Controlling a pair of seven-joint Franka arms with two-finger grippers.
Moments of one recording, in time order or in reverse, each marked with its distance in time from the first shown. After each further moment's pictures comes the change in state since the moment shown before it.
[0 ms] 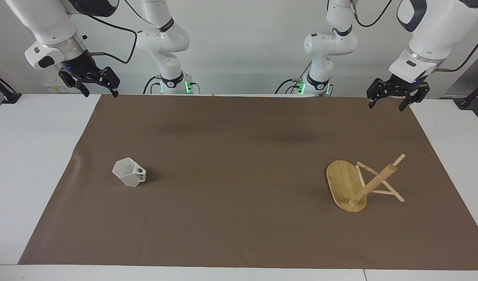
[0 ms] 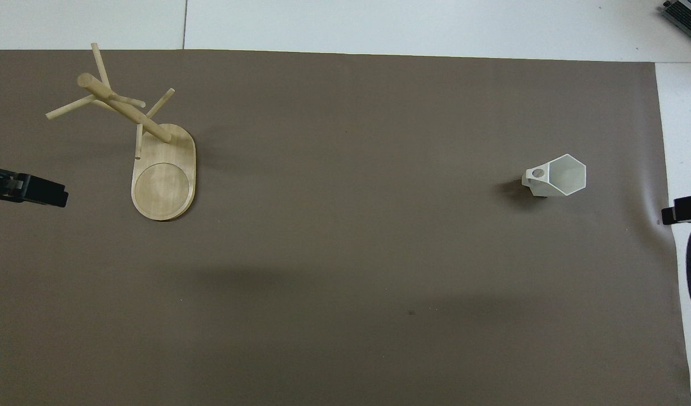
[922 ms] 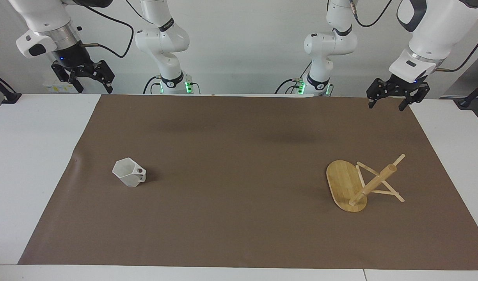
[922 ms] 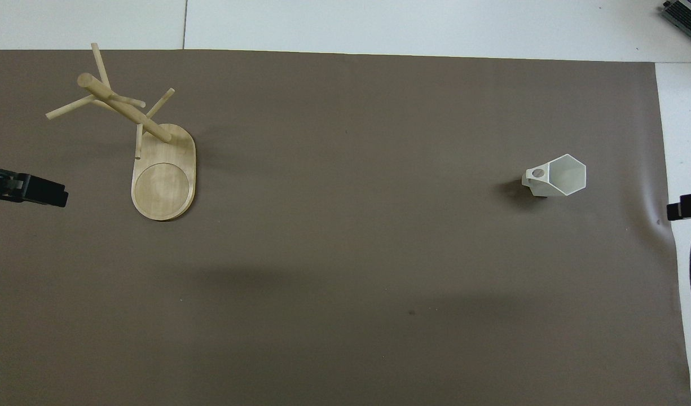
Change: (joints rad) left arm 0.000 0.000 0.000 0.000 0.000 0.000 0.000; right arm -0.006 -0.006 -0.002 -0.019 0.000 0.041 -0.006
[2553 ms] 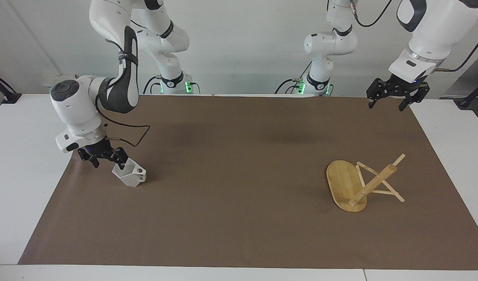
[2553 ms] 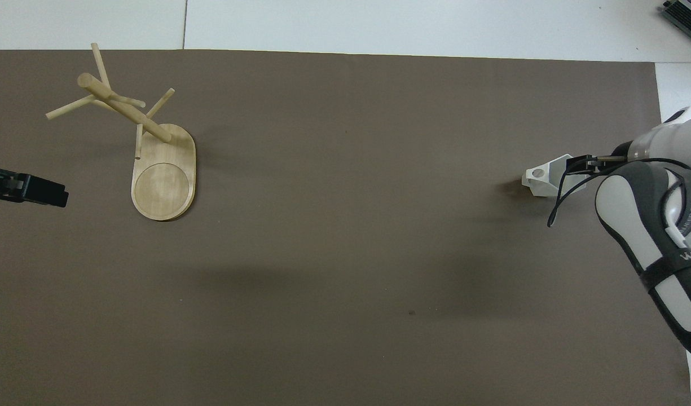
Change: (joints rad) left arm 0.000 0.000 0.000 0.000 0.000 0.000 0.001; right arm -0.012 0.347 -0.010 -0.277 0.026 0.720 -0.014
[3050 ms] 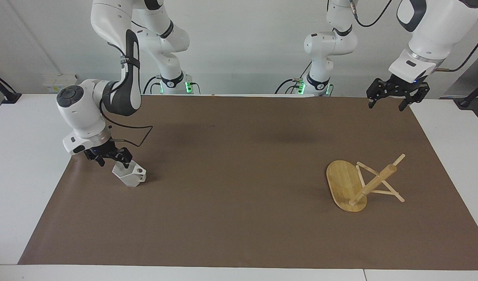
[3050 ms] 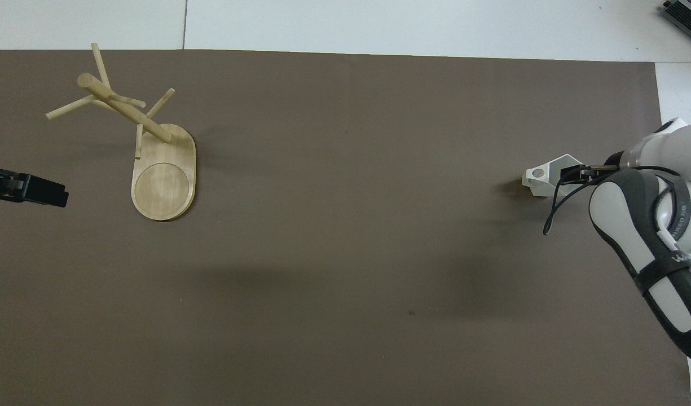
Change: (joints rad) left arm 0.000 0.000 0.000 0.000 0.000 0.000 0.000; right arm 0.000 -0.002 0.000 -0.030 0.000 0.003 0.000
